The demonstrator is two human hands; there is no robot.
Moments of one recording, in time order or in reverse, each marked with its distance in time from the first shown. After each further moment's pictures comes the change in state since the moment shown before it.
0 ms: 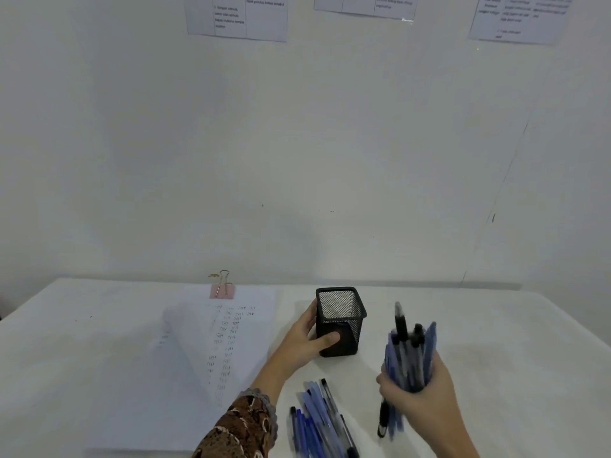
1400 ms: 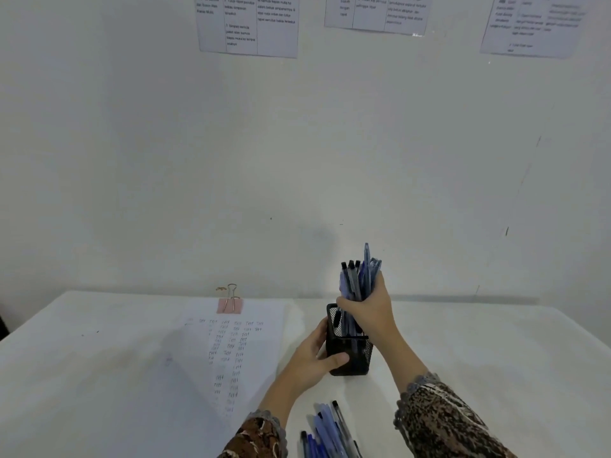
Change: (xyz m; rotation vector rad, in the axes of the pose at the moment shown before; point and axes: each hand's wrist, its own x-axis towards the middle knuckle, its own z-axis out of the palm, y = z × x) left_hand 0.000 0.000 -0.005 0.039 -0.055 0.026; right_hand 0.132 -0.017 0.077 -0.175 -0.038 -0.289
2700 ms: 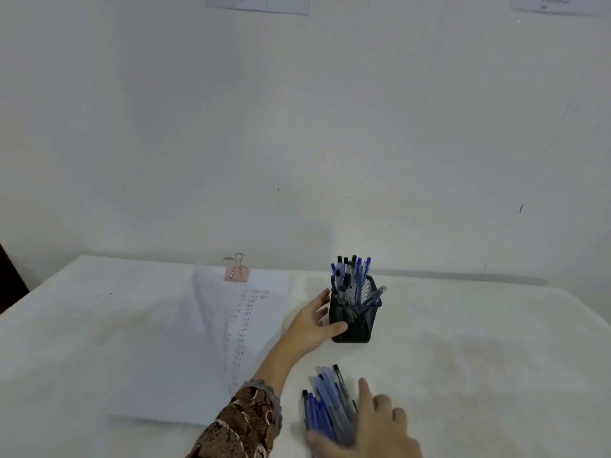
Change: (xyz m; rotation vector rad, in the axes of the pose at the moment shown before) left_hand -0.001 -0.005 -0.003 -0.027 0.109 -0.087; right_hand -0.180 0.009 0.001 -1.176 -0.313 0.403
